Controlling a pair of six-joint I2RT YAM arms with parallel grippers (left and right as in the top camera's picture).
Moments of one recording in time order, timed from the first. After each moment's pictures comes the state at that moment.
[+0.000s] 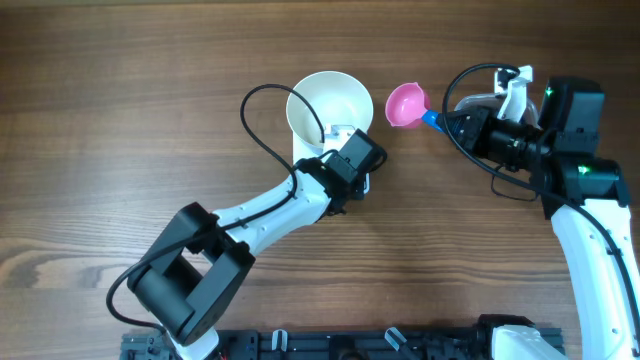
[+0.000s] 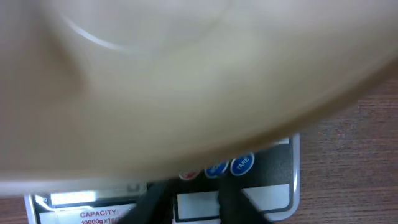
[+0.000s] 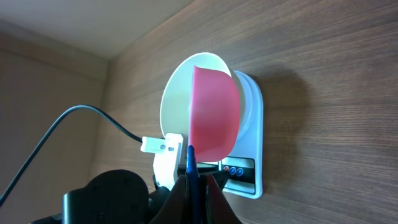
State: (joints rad) left arm -0.78 1.84 1.12 -0.43 -0.25 -0.65; right arm -0.06 1.24 1.06 -0.59 -0.71 0.42
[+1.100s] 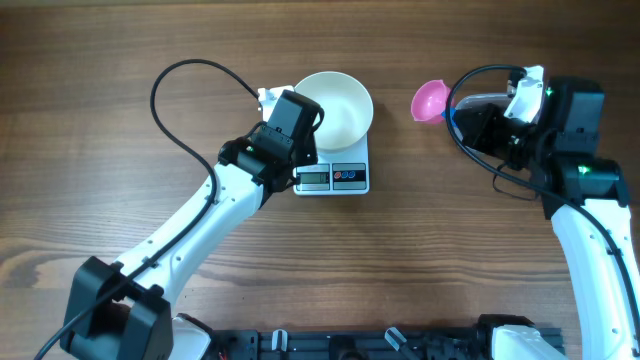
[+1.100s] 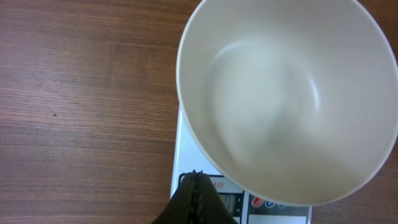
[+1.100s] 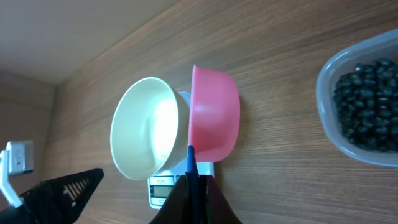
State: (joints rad) left arm -0.54 1.56 1.11 -0.53 -0.23 -0.58; right arm -0.06 1.24 1.06 -0.59 -0.48 0.41
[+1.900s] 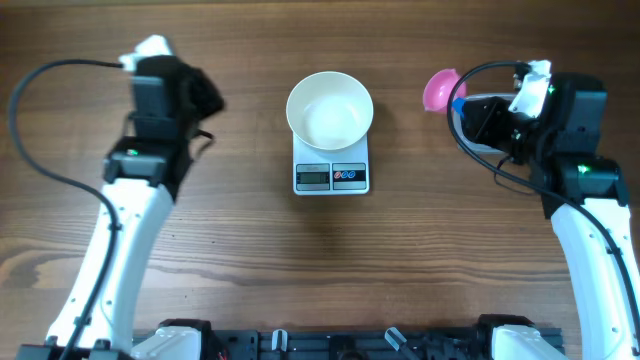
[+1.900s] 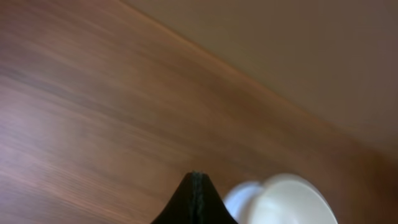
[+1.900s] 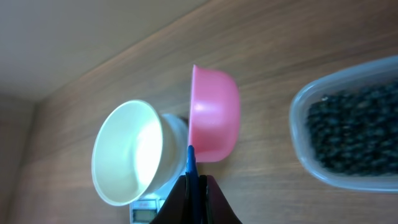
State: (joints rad) left arm -0.08 1.36 1.11 -0.34 -0.09 -0.56; right arm -0.06 1.24 1.06 -0.53 -0.38 0.41
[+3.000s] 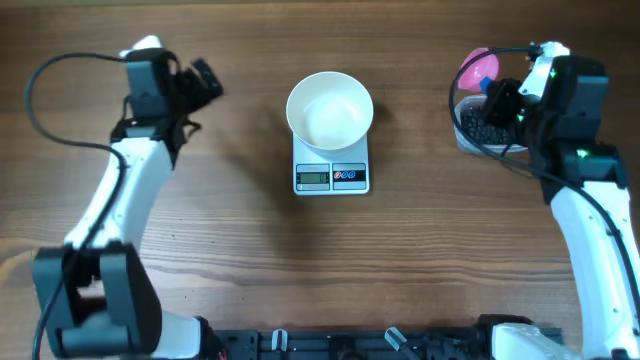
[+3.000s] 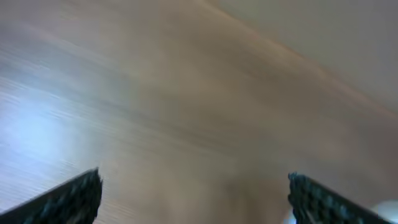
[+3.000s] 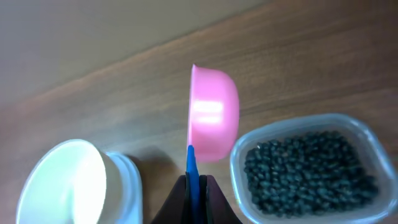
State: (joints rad) left arm 0.01 1.61 1.11 -0.23 0.02 -0.43; right arm -0.06 1.30 1.11 -0.48 -0.17 0.27
